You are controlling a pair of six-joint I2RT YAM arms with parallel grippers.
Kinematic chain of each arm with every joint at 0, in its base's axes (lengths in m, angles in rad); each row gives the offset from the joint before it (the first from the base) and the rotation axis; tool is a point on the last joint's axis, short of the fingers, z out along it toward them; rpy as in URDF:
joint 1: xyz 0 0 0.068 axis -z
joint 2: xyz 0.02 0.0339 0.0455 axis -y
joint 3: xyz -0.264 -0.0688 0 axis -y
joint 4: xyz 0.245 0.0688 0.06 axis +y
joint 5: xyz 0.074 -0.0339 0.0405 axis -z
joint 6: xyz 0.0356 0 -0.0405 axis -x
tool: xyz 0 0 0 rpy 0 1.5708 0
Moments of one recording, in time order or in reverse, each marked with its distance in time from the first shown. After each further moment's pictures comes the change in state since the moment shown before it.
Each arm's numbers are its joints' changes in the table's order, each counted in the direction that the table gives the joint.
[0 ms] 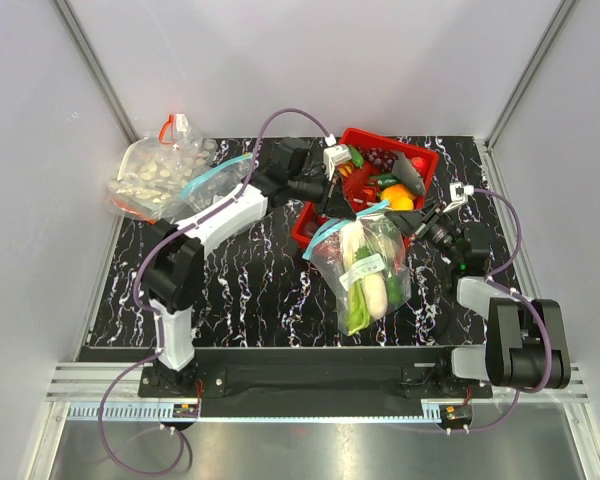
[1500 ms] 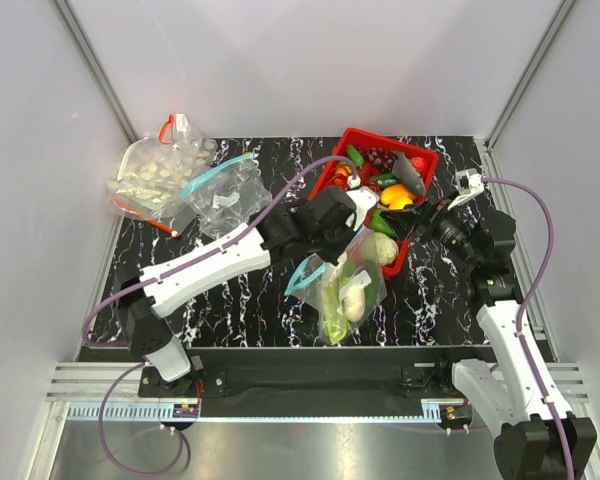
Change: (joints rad) left arm 0.448 0.300 0.048 0.583 -1.011 0.039; right arm -0.121 0.514 0.278 0.924 0.154 0.387
